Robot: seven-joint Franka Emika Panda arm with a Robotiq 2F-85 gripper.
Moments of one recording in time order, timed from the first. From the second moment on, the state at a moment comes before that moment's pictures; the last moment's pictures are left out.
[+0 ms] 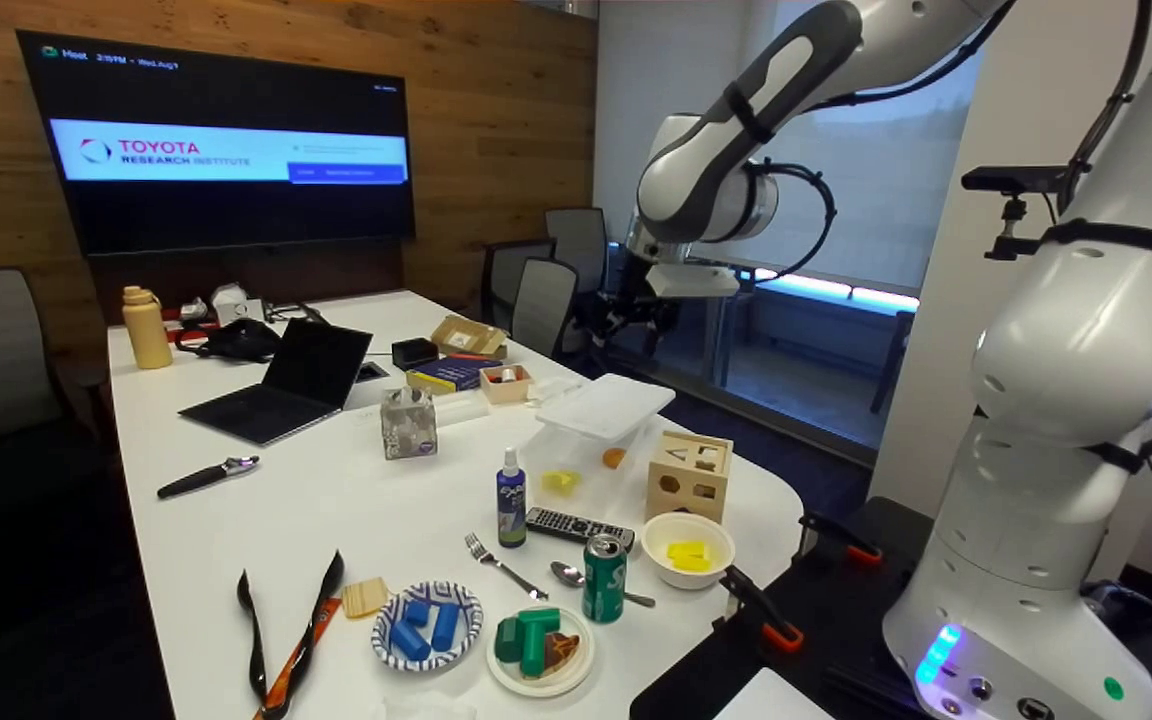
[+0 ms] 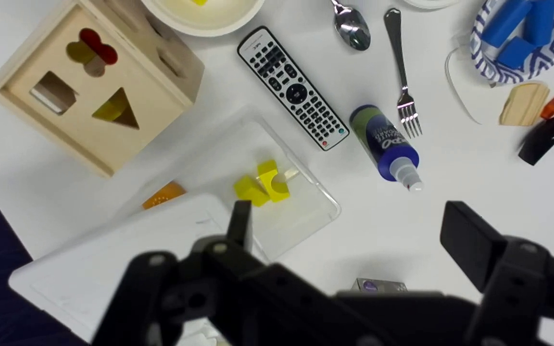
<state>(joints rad) 0.00 -0.18 0.02 -2.60 0.09 2.66 0.12</state>
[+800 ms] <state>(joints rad) -0.02 0.12 0.05 -2.59 -0.59 2.80 0.94</state>
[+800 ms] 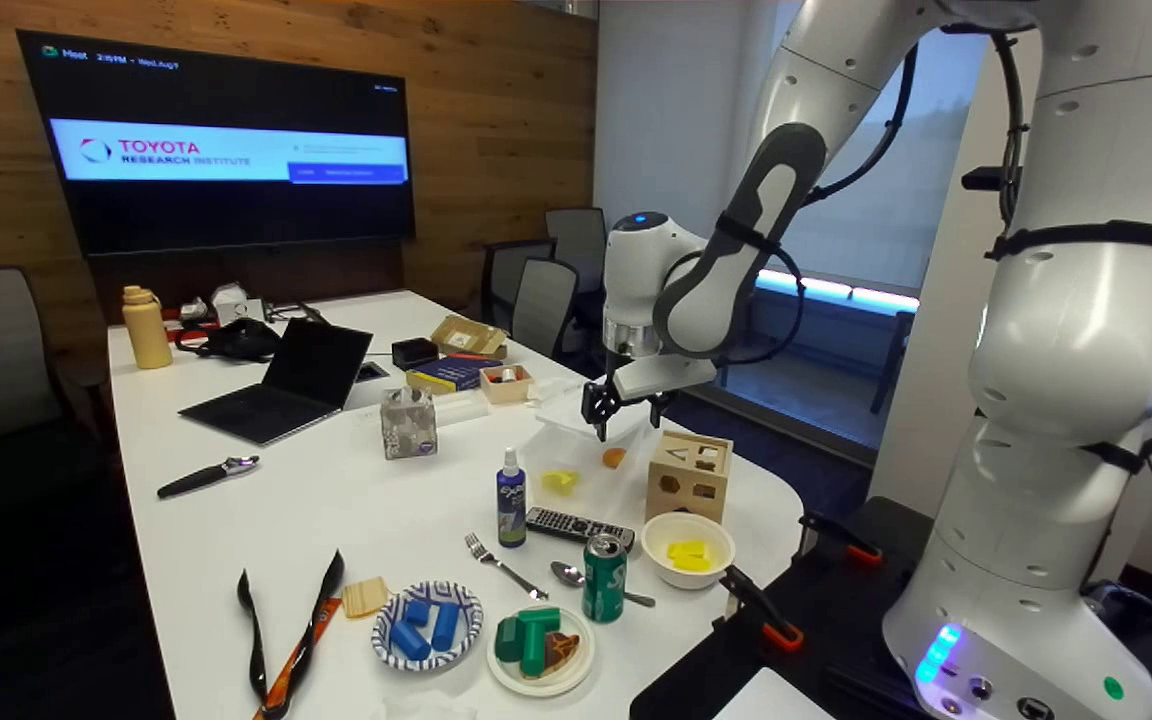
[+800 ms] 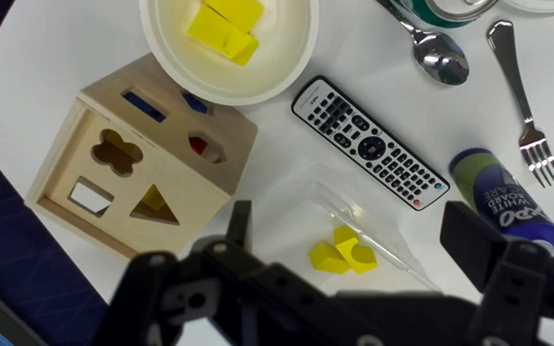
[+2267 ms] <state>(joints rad) 0.29 0.69 -0.32 -2.25 -1.04 3.21 1.57</state>
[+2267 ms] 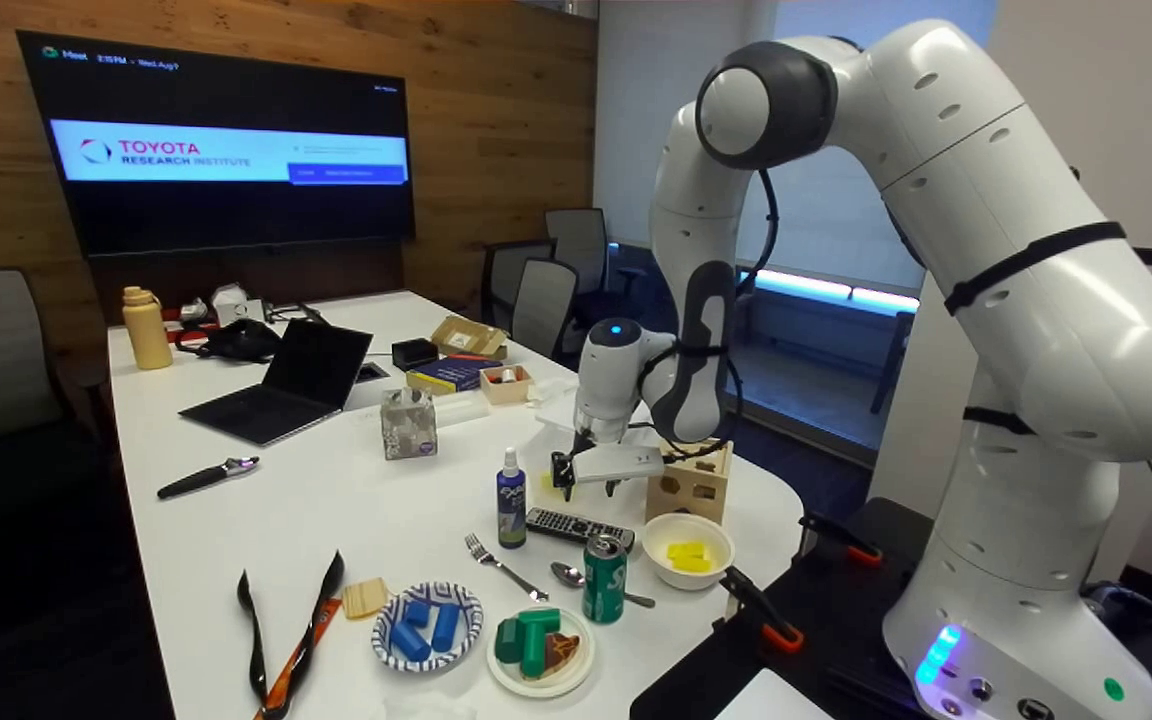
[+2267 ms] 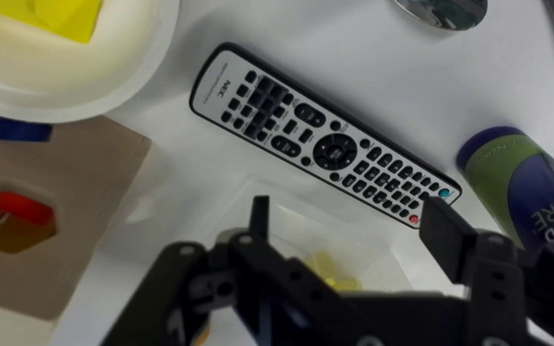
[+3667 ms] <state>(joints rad) 0.40 0.96 -0.42 -2.10 -0.89 3.38 1.66</state>
